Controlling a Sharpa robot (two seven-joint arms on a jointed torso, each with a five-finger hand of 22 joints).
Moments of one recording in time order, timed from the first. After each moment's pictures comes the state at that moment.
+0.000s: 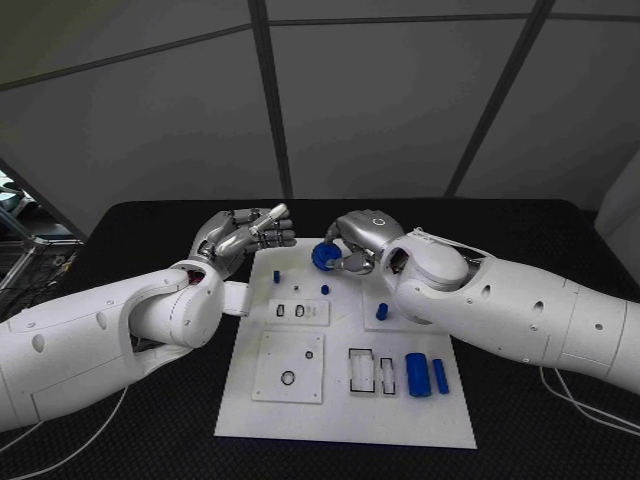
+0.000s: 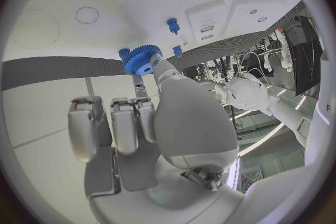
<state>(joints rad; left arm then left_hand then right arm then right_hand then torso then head) 1.13 -0.86 0.05 1.57 0.01 -0.41 0.45 1.35 0.01 0.01 0.09 0.11 0.92 0.23 0.13 0.07 1.00 0.18 0.15 0.07 1.05 0.14 0.15 0.13 0.19 0.79 0.25 0.41 0.18 1.19 -0.50 0.04 1.33 -1.77 -0.34 -0.26 1.42 -0.03 0.14 0.12 0.23 0.98 0.15 0.20 0.08 1.47 0.06 1.50 1.31 1.46 -0.01 1.55 1.31 0.01 1.46 0.11 1.56 1.31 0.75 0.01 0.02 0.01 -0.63</state>
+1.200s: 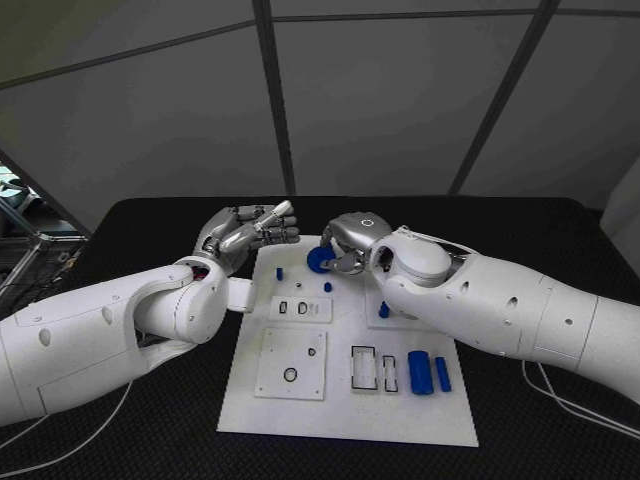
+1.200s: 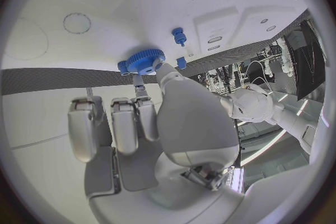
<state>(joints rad) 1.13 -0.86 0.05 1.57 0.01 -0.41 0.45 1.35 0.01 0.01 0.09 0.11 0.92 0.23 0.13 0.07 1.00 0.18 0.15 0.07 1.05 0.14 0.15 0.13 0.19 0.79 0.25 0.41 0.18 1.19 -0.41 0.04 1.21 -1.80 -0.27 -0.25 1.35 -0.05 0.15 0.12 0.20 0.92 0.16 0.10 0.07 1.46 0.07 1.48 1.31 1.47 -0.01 1.55 1.31 0.01 1.46 0.11 1.56 1.31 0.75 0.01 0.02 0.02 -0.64</state>
